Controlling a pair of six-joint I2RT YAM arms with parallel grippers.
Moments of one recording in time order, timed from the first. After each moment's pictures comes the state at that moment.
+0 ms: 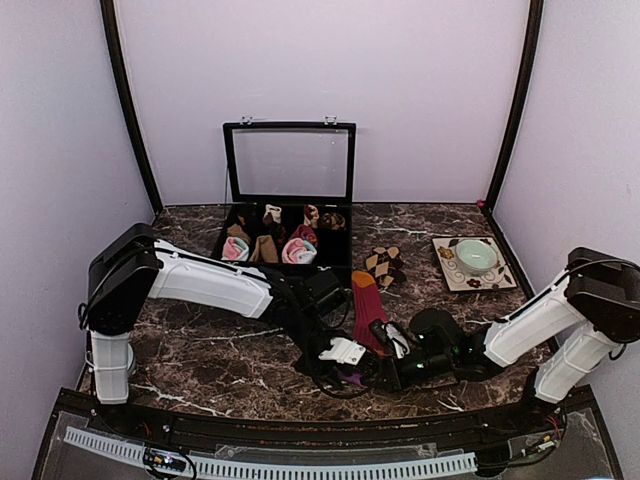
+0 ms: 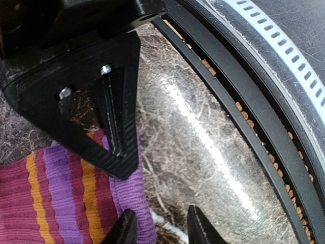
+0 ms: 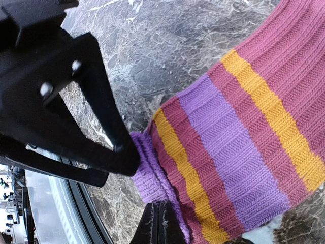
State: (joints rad) left arm -1.07 2.03 1.33 -0.49 0.56 0.94; right arm 1.03 1.55 0.35 0.50 -0.37 0.69
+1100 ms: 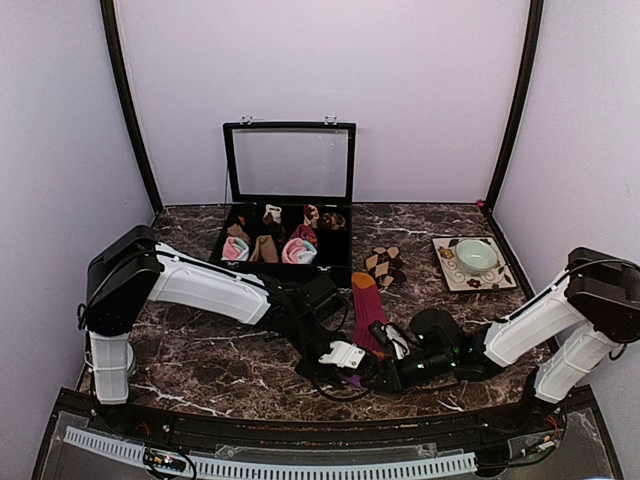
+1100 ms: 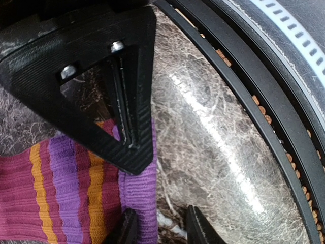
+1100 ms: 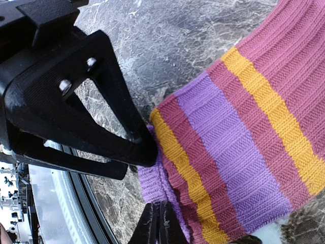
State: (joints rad) left arm -1.08 2.02 1.27 -0.39 0.51 0.90; right arm 1.03 1.55 0.35 0.49 -0.39 0.70
